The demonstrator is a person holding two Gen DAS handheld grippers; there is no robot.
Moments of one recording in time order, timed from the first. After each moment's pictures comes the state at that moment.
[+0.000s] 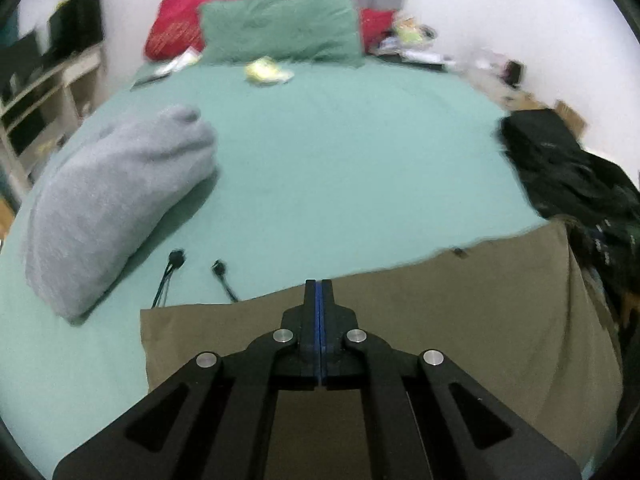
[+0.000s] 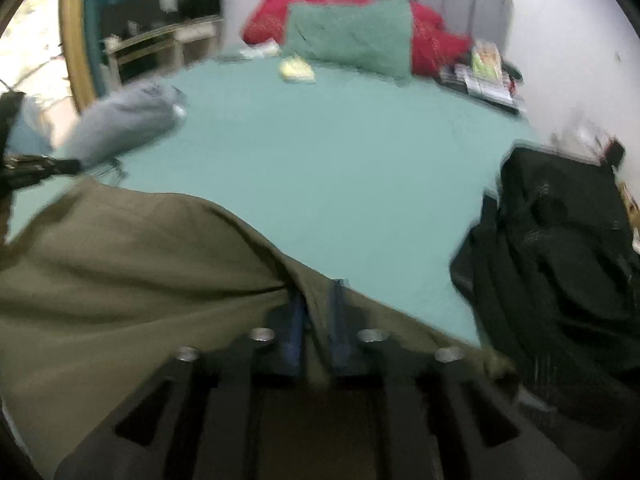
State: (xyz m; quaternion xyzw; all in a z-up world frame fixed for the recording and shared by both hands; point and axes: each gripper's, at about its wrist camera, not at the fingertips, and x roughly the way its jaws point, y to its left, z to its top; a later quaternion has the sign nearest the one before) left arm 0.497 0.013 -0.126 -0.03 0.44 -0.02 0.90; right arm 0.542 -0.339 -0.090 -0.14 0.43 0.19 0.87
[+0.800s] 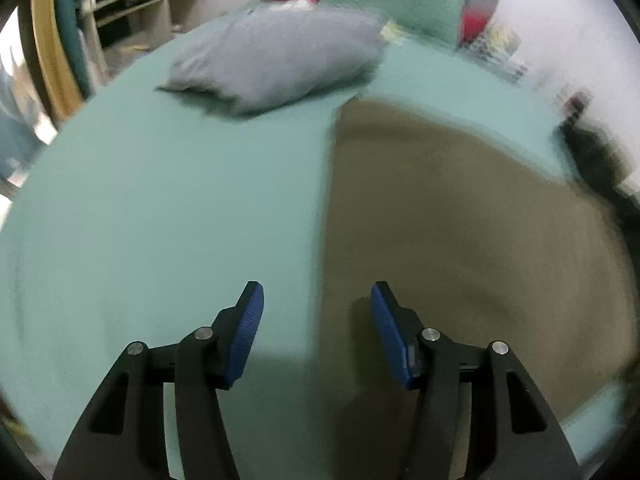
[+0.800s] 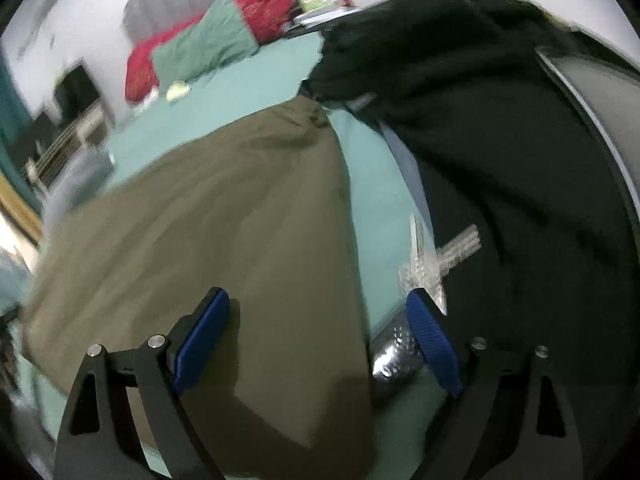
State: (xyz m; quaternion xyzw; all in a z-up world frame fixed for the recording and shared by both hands) left arm 0.279 0.141 -0.154 -0.14 0.45 0.04 0.88; right arm 0.327 -0.471 -0.119 0.15 0.45 0.04 0.88
